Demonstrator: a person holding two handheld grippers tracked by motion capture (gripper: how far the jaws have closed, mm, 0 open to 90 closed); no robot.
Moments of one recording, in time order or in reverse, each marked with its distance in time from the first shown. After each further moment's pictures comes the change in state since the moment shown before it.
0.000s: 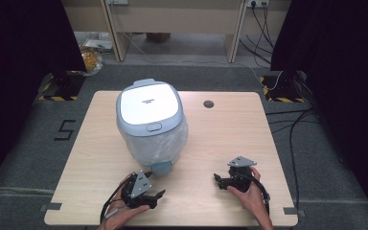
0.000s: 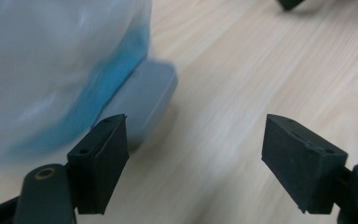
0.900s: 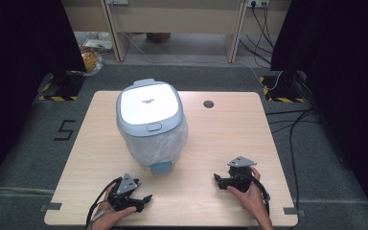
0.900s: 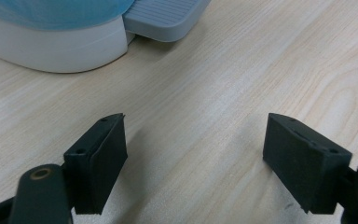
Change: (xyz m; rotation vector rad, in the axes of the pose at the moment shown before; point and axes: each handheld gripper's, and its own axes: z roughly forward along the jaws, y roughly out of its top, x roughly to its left) left arm 0.022 -0.030 -0.011 0.102 -0.048 -0.138; right arm 0.000 0.000 0.000 0.000 0.000 0.001
